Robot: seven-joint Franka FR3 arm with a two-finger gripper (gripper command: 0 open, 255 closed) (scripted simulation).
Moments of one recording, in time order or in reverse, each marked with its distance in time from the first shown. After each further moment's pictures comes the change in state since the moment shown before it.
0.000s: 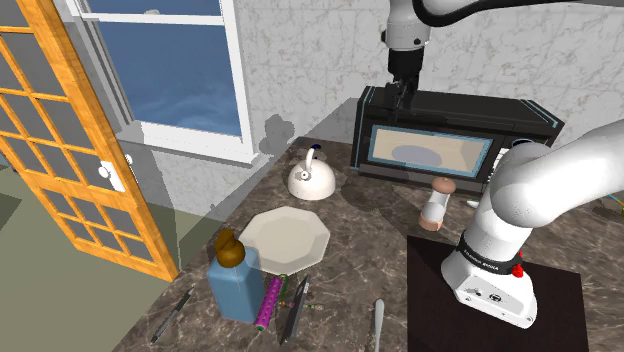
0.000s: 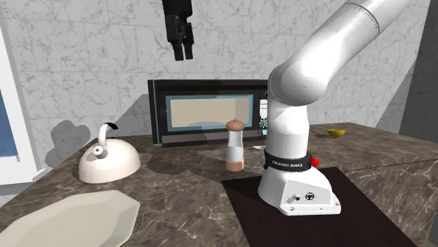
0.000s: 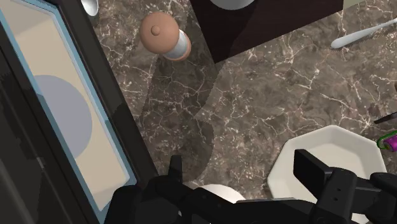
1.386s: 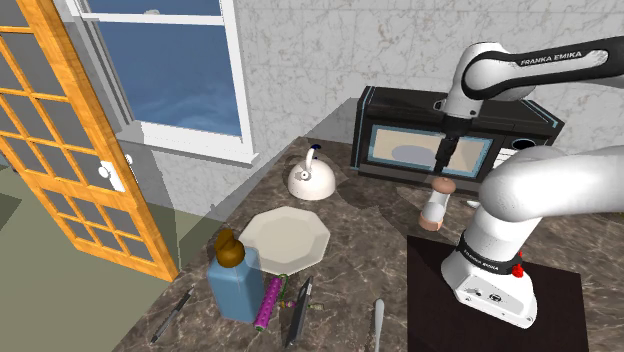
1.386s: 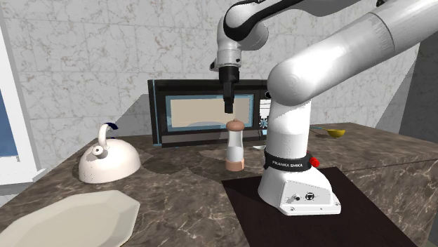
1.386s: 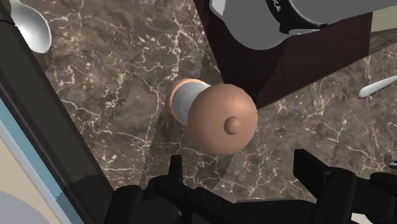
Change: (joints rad) arm -0.249 -0.253 -0.586 -0.491 -0.209 0.225 -0.450
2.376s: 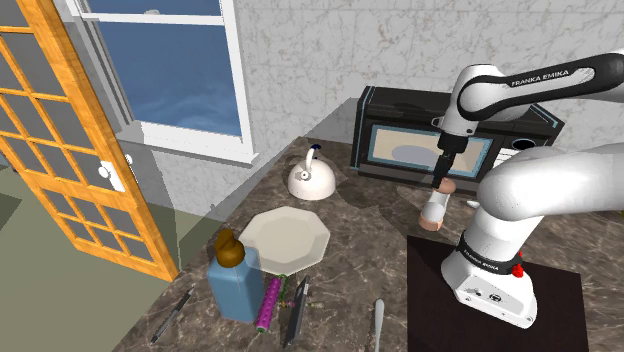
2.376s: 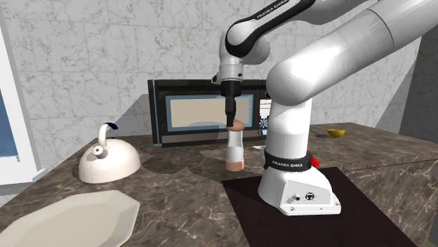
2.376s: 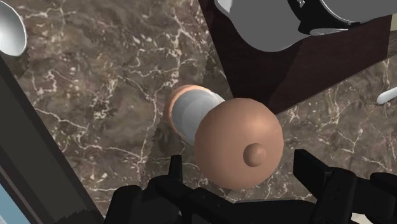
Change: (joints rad) arm -0.038 0.042 -0.075 -0.103 -0.065 0.130 -0.027
